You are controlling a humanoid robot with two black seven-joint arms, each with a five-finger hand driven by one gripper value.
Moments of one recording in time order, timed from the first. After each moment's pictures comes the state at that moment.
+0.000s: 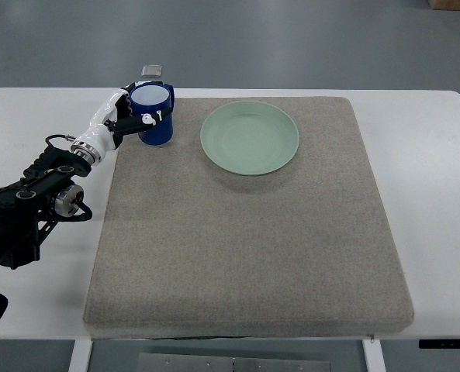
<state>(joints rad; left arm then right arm) -0.78 0.24 -0.60 -0.56 0.55 -0.11 -0.51 0.04 0.00 0.00 0.10 -0.01 0.14 0.07</state>
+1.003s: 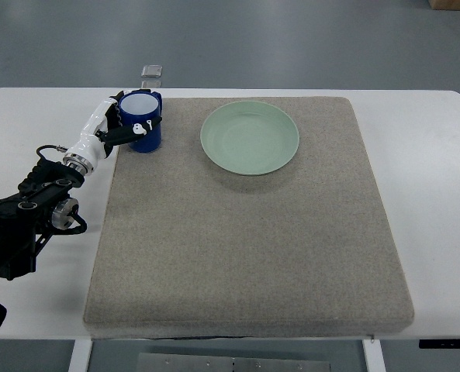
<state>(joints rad) -0.75 0.22 -0.57 -0.47 0.56 -0.08 -0.61 0.04 0.00 0.01 0.10 -0.01 0.14 0.07</state>
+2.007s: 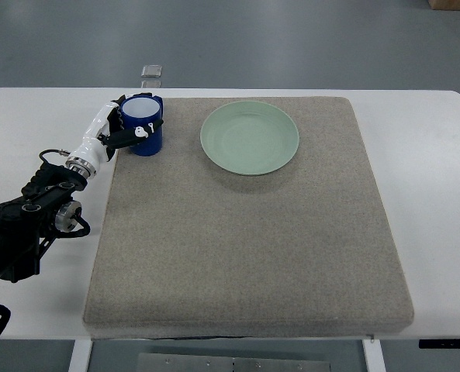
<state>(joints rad) -0.75 0.21 -0.58 -0.46 0.54 -0.08 -0.61 0.04 0.00 0.01 0.10 -0.01 0.14 0.07</state>
